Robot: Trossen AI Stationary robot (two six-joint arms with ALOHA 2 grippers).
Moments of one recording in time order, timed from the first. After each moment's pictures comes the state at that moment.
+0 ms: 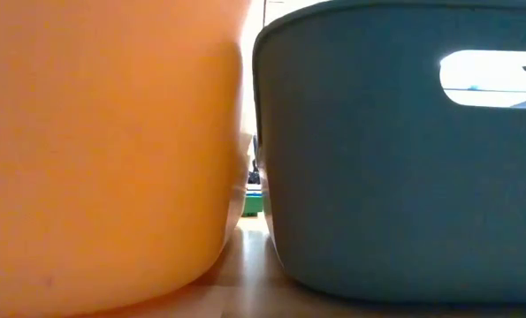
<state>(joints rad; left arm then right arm) 0.98 1.45 0.93 -0.77 -0.24 -0.02 0.66 1.67 1.13 -0.09 0.60 0.26</state>
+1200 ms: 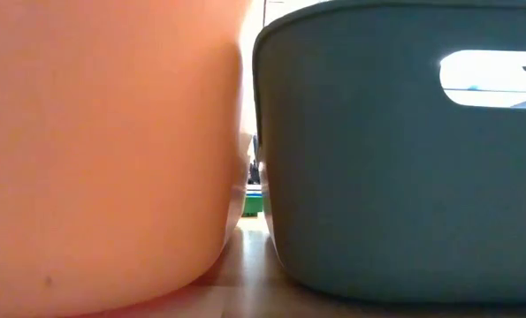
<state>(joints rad) 0.19 0.82 0.93 -0.75 -0.37 -0.13 0.51 1.52 1.14 -0.36 0.67 0.20</state>
